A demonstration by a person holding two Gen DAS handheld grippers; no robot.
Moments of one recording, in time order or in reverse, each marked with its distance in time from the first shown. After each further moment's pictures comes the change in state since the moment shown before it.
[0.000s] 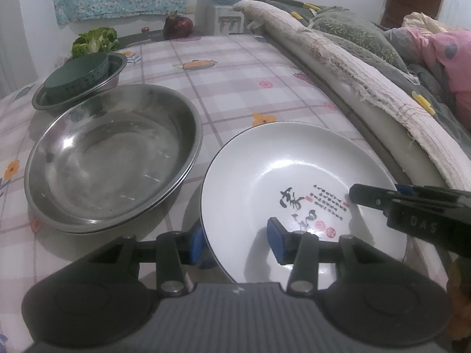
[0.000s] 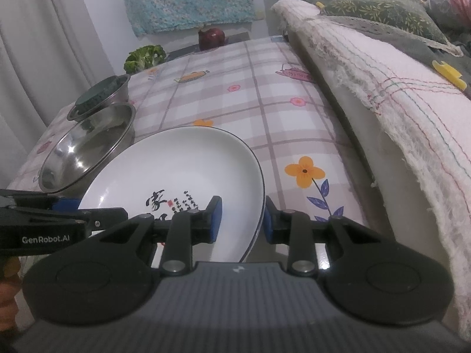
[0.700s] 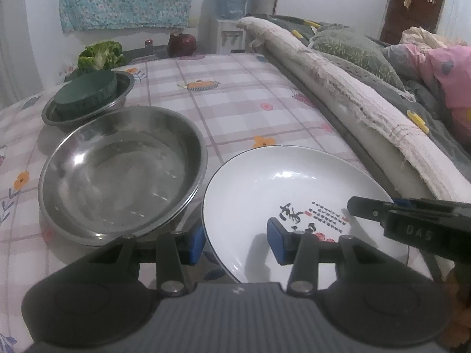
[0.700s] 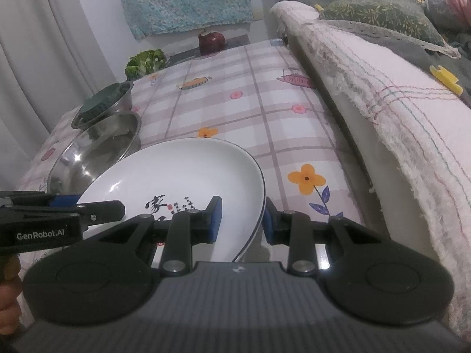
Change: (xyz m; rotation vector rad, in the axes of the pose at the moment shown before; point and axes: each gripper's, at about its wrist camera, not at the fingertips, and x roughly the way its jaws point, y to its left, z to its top) left arm -0.021 0.000 0.006 -0.015 -0.064 -0.001; right arm -0.013 0.004 0.009 0.012 -0.005 0.006
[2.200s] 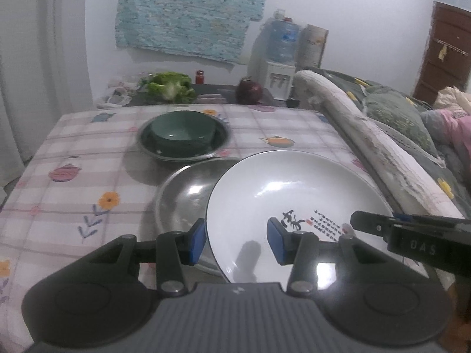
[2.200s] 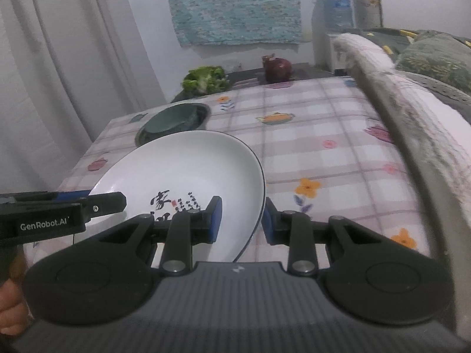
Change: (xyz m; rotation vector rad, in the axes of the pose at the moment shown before) left arm -0.072 0.098 0.015 -0.148 -0.155 0.115; right arm -0.005 0.116 0.044 -0.124 -0.059 0.126
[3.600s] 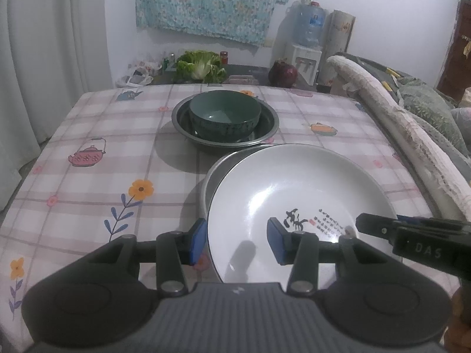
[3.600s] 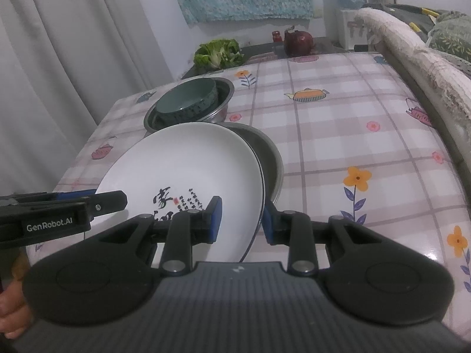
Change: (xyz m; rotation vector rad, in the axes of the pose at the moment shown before) left arm 0.033 0.043 0.006 -0.034 0.084 0.069; right arm 0.060 0.032 0.009 0.019 0.107 0.028
